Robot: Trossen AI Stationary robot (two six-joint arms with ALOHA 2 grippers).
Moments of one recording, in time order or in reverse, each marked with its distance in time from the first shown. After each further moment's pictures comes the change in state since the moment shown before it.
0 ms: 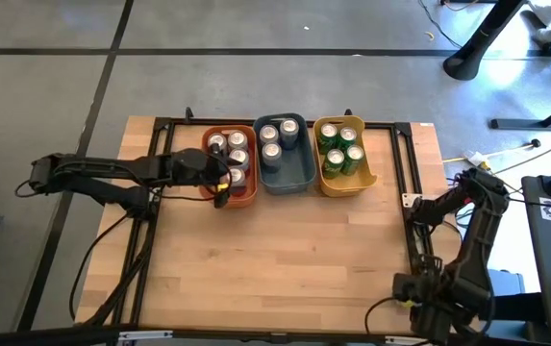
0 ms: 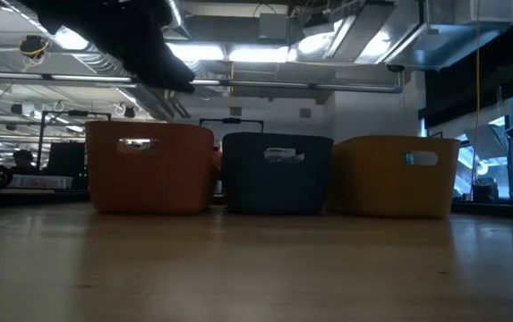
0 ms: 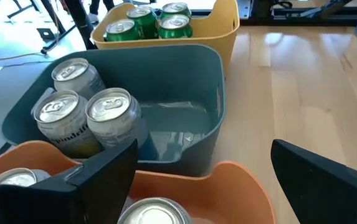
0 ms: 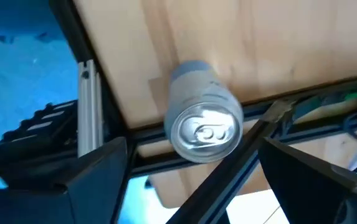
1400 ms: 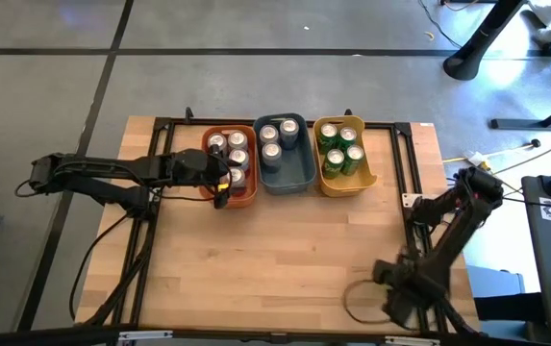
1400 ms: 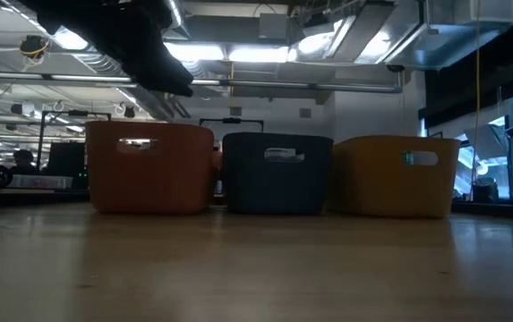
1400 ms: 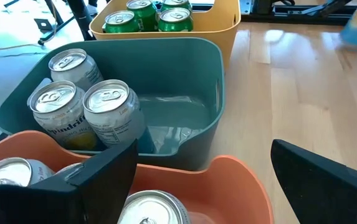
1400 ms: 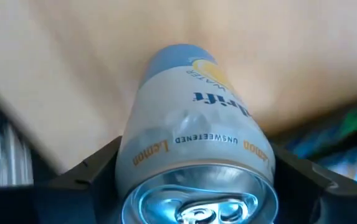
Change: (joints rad) left arm -0.002 0.000 0.000 -0.023 0.000 -0.031; right arm -0.135 0.000 -0.313 0.187 0.047 -0.019
